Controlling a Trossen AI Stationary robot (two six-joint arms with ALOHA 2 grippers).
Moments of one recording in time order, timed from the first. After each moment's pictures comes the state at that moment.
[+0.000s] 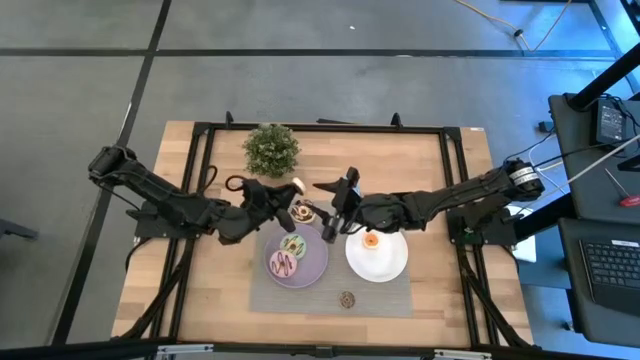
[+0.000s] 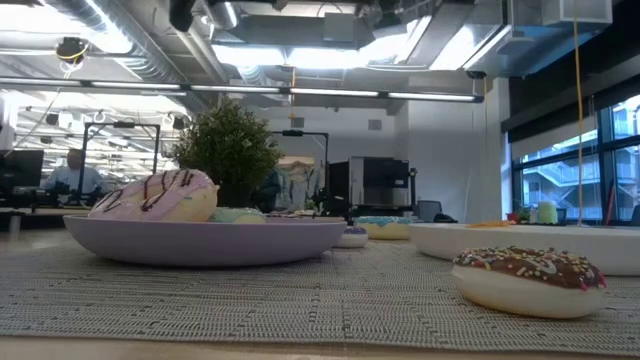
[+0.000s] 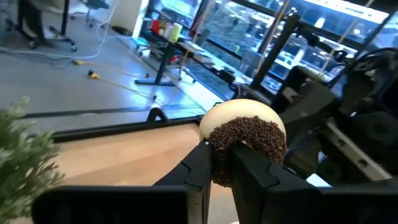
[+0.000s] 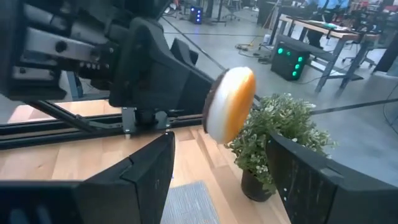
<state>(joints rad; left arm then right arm) -0.39 1.28 0.86 0.32 -1.14 -0.57 0.24 1.60 1.23 0.17 0.62 0.02</state>
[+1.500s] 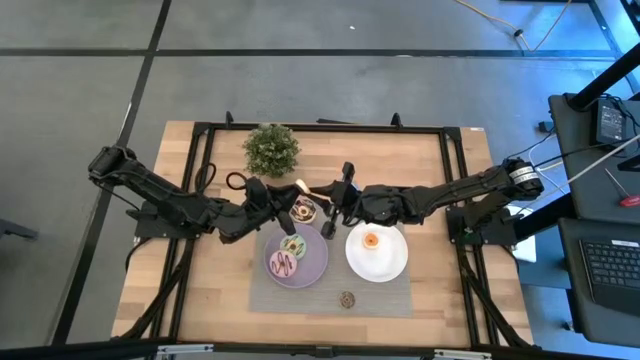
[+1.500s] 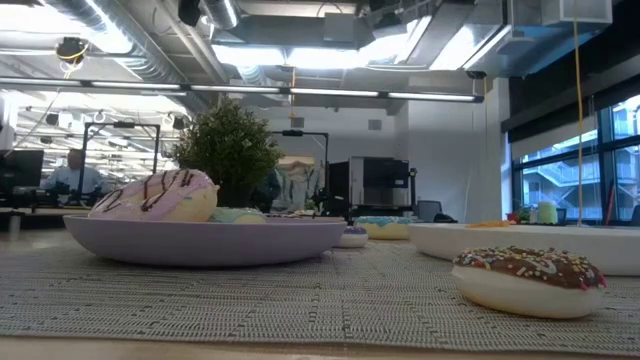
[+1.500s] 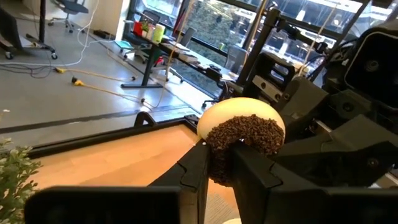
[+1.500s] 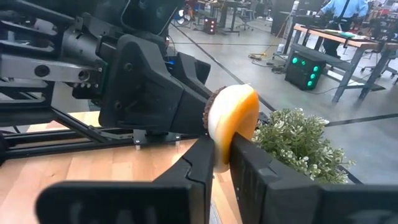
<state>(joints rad) -0.39 1.28 0.86 0.37 -1.06 -0.47 0.20 1.60 1.23 0.23 0.52 -0.01</state>
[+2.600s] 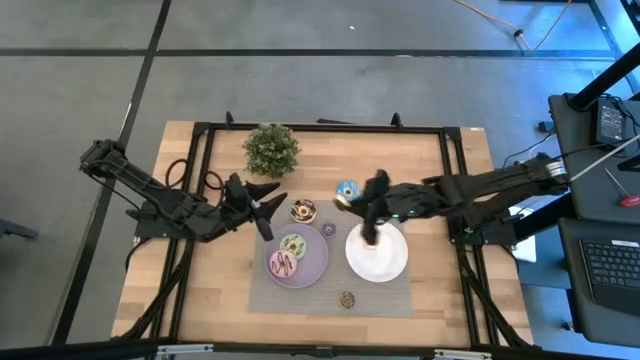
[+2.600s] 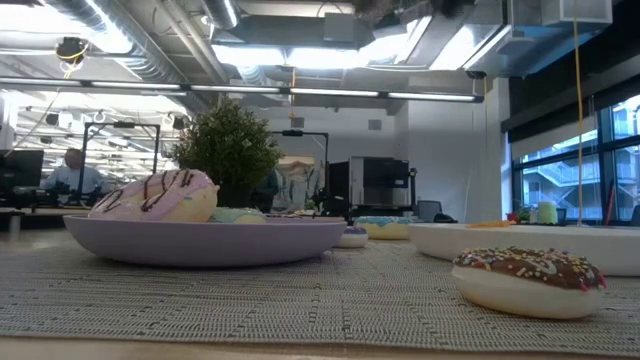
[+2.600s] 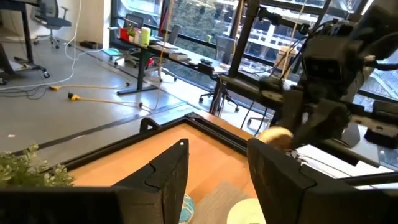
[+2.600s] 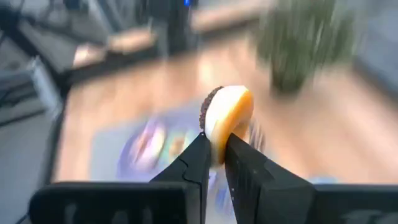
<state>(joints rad) -0.49 1.10 0.86 0.15 -1.10 -0.37 0.25 1.33 1.23 -0.50 0.34 0.46</state>
